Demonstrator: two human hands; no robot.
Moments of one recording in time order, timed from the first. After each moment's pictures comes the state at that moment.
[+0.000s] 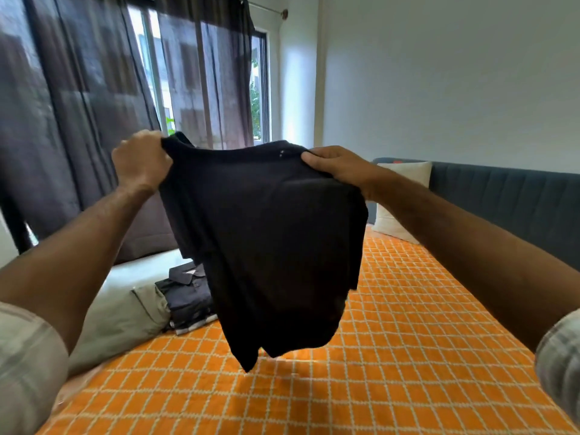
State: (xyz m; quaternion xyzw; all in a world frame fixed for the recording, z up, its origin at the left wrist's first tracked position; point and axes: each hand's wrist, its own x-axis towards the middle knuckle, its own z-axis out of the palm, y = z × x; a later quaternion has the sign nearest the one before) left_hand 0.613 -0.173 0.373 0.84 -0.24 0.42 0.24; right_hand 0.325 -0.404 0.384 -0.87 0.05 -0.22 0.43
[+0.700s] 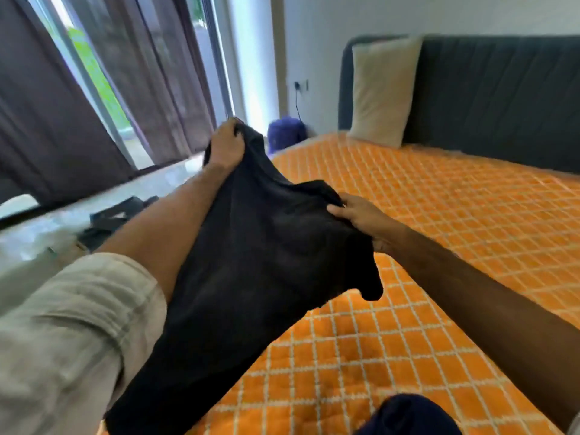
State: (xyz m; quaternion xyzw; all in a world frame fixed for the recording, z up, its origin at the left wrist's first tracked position) left_hand 0.605 -0.524 0.161 0.81 -0.39 0.06 0.44; right_hand 0.305 -0.603 0.085 -0.69 0.24 -0.20 0.65
